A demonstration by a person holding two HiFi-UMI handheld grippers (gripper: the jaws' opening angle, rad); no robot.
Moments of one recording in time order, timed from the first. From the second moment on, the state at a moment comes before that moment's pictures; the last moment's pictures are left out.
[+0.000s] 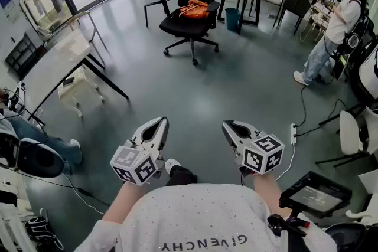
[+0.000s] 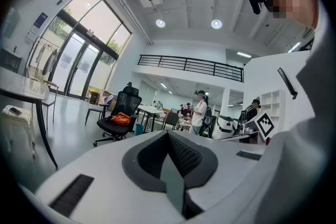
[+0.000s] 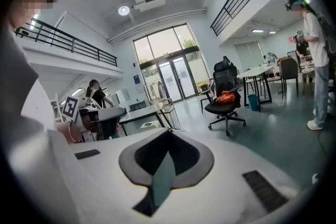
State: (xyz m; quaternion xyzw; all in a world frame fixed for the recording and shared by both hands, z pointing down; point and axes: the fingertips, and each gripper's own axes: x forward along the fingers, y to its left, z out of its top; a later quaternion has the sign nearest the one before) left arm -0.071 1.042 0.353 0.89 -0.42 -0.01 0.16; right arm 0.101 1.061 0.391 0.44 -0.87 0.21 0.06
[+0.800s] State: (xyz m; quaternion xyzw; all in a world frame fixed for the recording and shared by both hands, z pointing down) left arm -0.096 1.041 0.346 0.88 -0.44 -0.02 0.17; right arm 0.085 1.056 0.386 0.44 -0.87 0.22 0.06
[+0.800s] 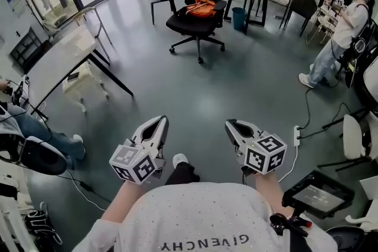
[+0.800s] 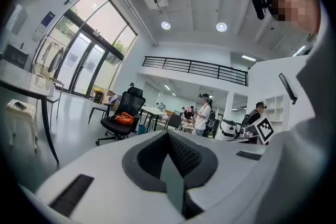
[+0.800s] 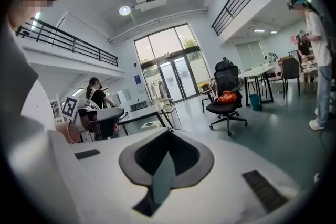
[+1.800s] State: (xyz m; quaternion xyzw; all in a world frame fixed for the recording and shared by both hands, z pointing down) left arm -0.168 0.716 0.342 0.90 -0.35 -0.10 0.24; right arm -0.003 0.745 0.403 0.42 -0.83 0.36 0.02
